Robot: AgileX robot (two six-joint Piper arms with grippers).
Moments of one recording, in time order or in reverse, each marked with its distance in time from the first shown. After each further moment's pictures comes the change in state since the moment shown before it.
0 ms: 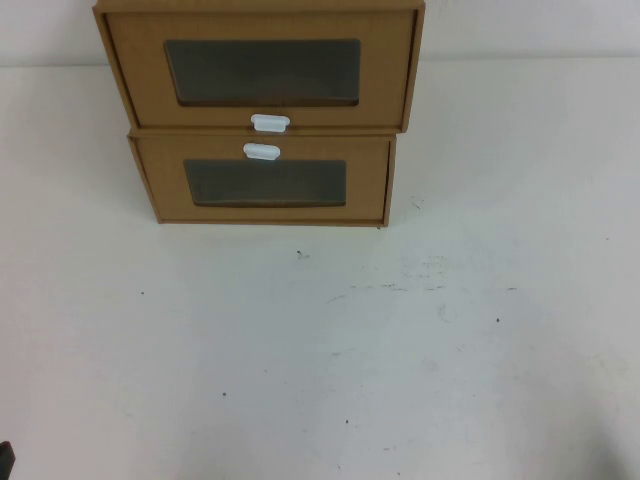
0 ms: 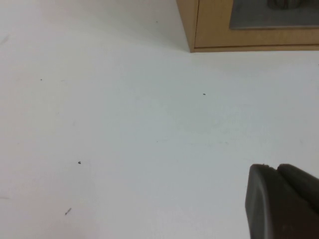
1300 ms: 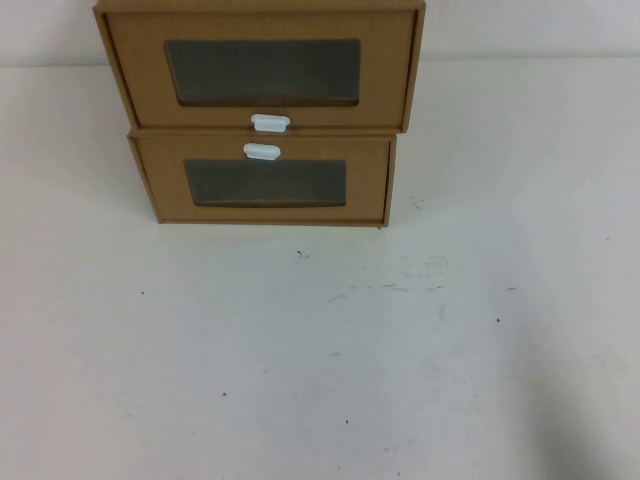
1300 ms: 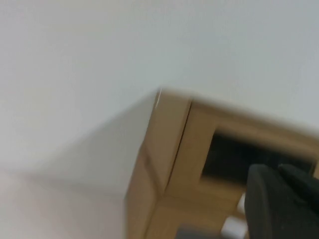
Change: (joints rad) right arm 0.000 0.000 0.000 0.049 -0.486 0.006; left arm 0.000 0.000 0.000 -0.026 -0.571 -0.212
